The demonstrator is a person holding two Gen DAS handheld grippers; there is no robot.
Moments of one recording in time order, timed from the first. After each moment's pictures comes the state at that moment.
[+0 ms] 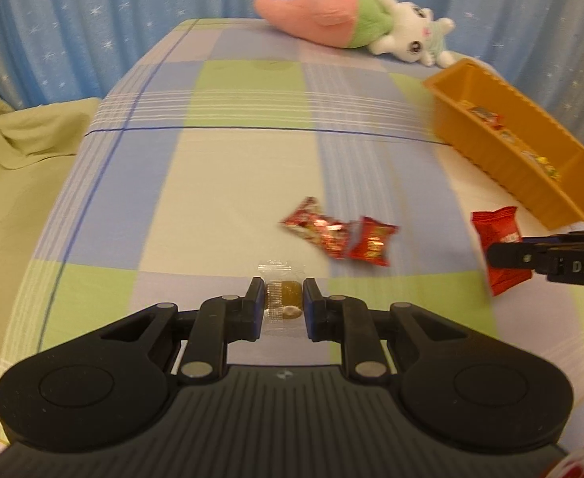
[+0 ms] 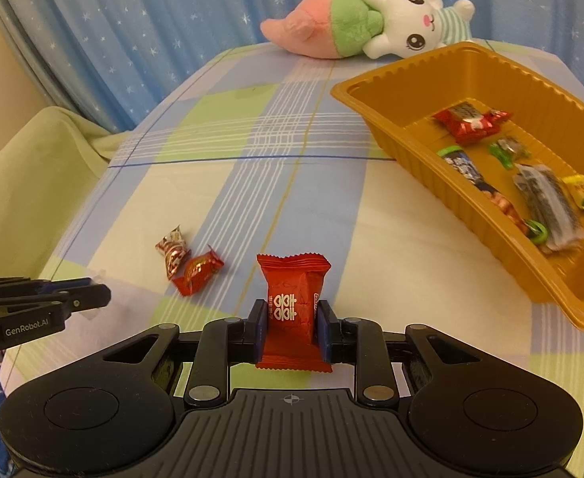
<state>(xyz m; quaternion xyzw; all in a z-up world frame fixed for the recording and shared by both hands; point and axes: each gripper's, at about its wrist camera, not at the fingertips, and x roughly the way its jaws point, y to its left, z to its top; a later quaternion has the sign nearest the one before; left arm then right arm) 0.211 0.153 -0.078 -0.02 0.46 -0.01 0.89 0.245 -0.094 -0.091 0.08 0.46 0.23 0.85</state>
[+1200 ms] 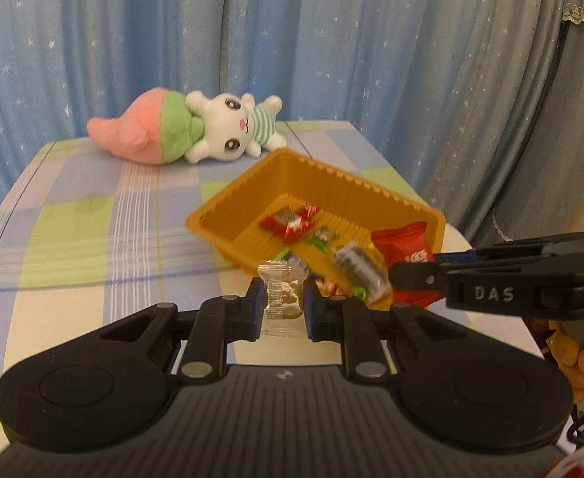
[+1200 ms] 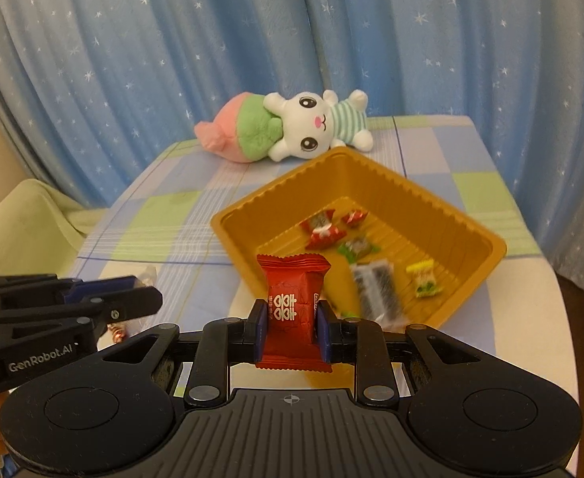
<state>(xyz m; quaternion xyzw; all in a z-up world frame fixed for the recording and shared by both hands) 0.262 -0.032 0.006 0.01 0.36 -0.14 0.92 0.263 -0.232 -0.013 0.10 0.39 0.19 0.90</state>
